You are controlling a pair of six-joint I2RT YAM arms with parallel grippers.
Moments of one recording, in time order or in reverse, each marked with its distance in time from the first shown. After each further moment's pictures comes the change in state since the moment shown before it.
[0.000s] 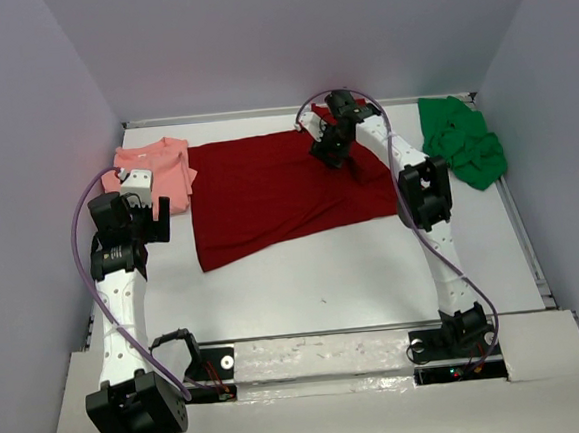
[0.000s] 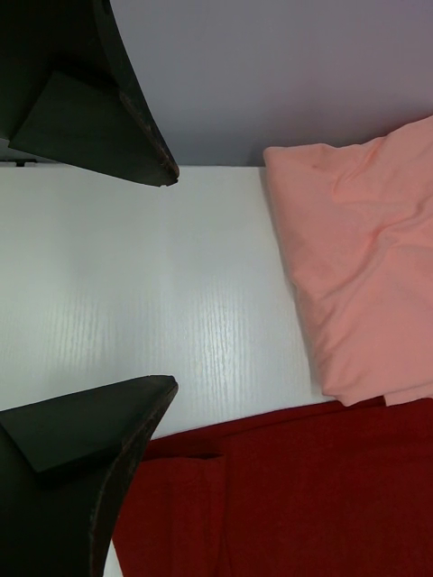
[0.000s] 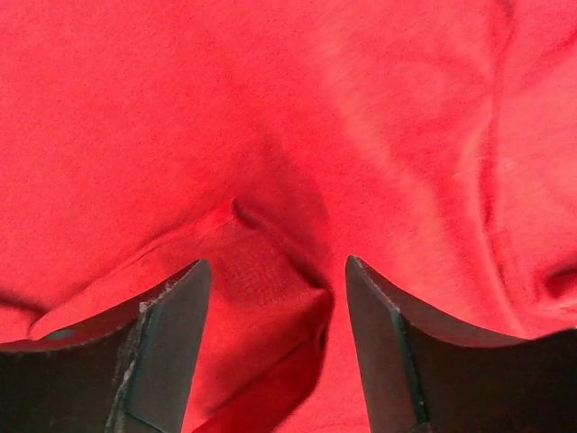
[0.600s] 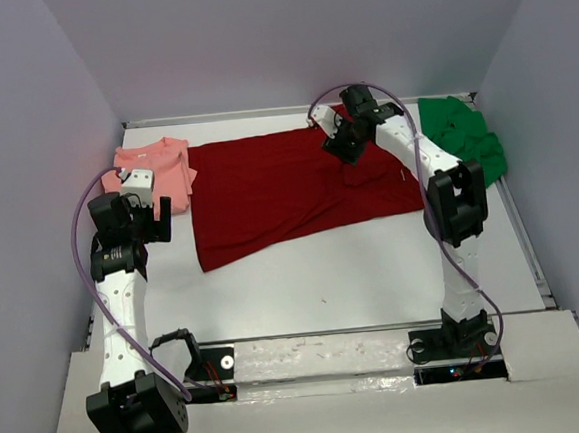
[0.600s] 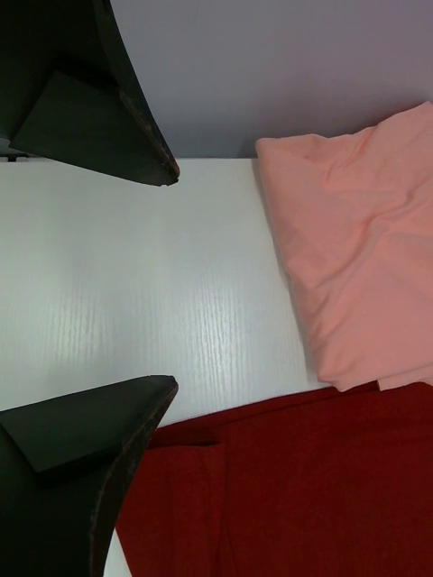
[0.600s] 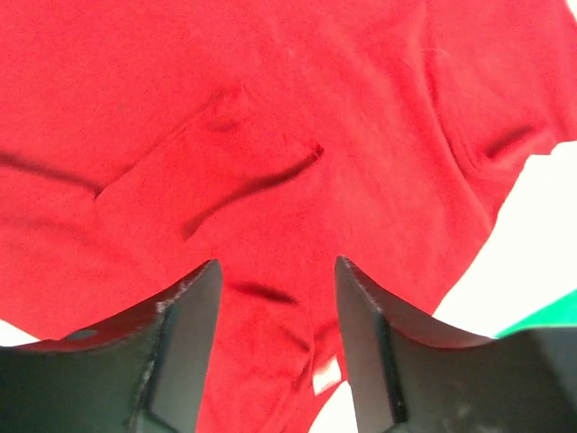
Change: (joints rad) left arm 0.000 -0.003 0.000 0.000 0.028 0.000; right arm 0.001 -0.342 -0.370 0.109 0.091 0.042
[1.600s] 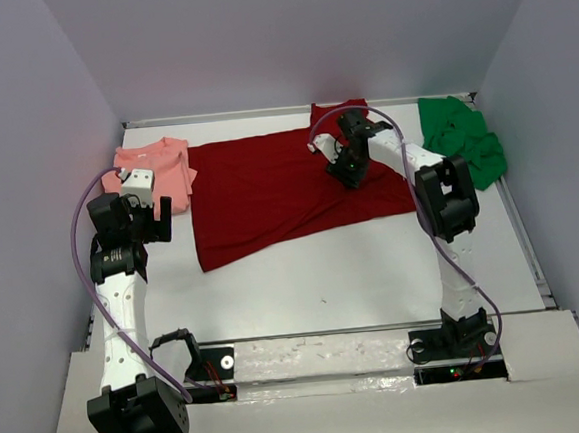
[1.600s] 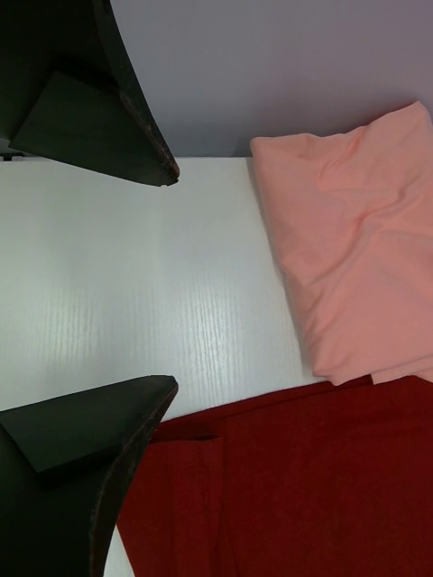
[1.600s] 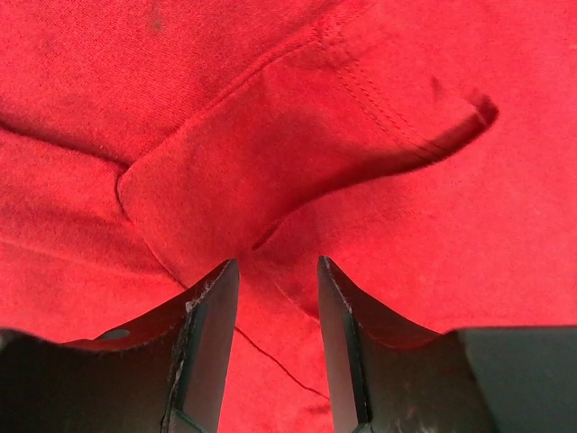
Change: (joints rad) left arm 0.000 -0.018 0.000 0.000 0.018 0.000; right arm 0.000 0.051 -0.150 0.002 -0.013 0.042
